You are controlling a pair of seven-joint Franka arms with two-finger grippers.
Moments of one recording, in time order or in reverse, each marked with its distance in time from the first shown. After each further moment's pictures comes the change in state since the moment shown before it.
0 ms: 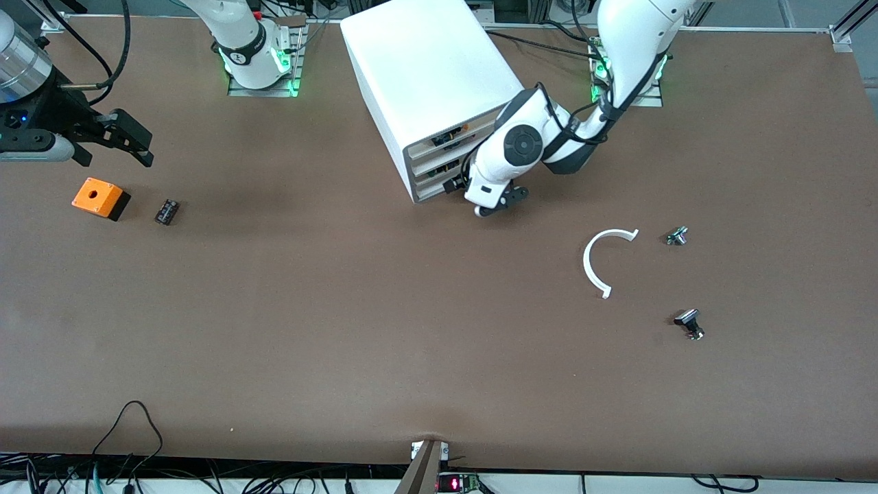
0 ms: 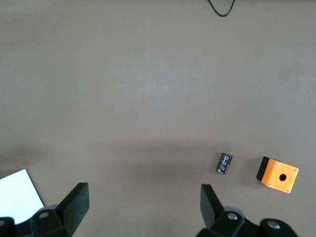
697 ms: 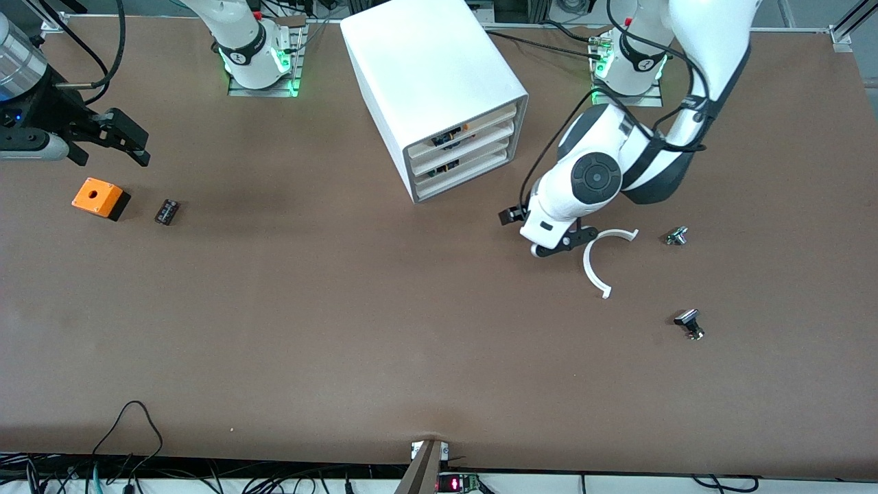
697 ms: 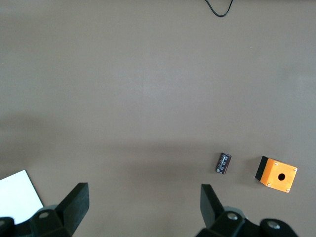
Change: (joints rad) left arm 0.196 -0.069 0.000 0.293 0.247 -0.519 0.212; right arm 0.000 0.000 -0.006 0.004 0.000 -0.002 -0.001
